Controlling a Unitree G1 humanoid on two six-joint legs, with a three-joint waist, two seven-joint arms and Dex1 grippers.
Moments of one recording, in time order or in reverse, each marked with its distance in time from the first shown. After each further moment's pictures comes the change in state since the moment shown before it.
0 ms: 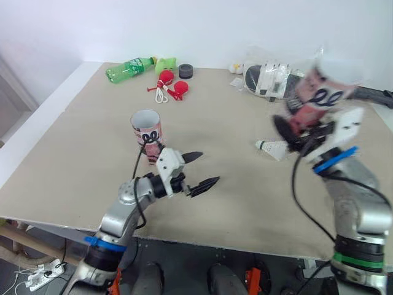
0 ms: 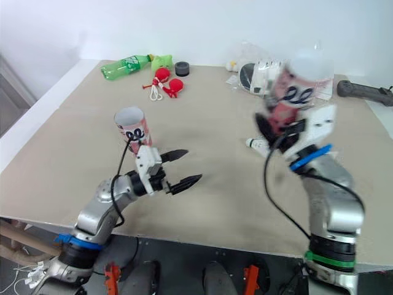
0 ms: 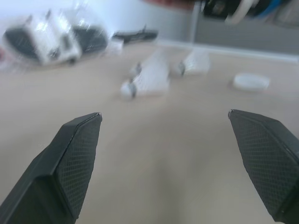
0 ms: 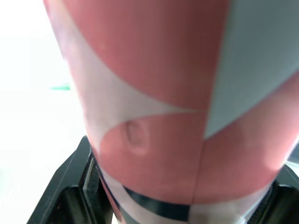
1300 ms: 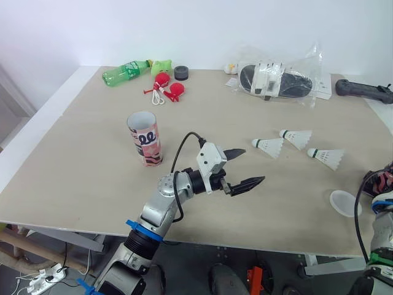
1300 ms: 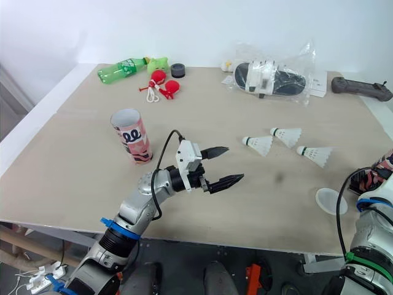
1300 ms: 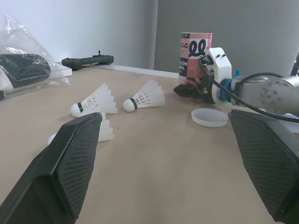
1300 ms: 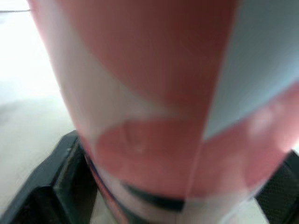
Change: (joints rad) left arm -0.086 -0.195 -0.097 0.161 0.052 -0.071 0.009; right arm 0.030 -0.121 -0.218 0.895 -0.128 -0.359 -0.296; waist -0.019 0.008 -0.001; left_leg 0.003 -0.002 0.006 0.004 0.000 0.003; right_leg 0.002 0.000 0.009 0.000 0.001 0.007
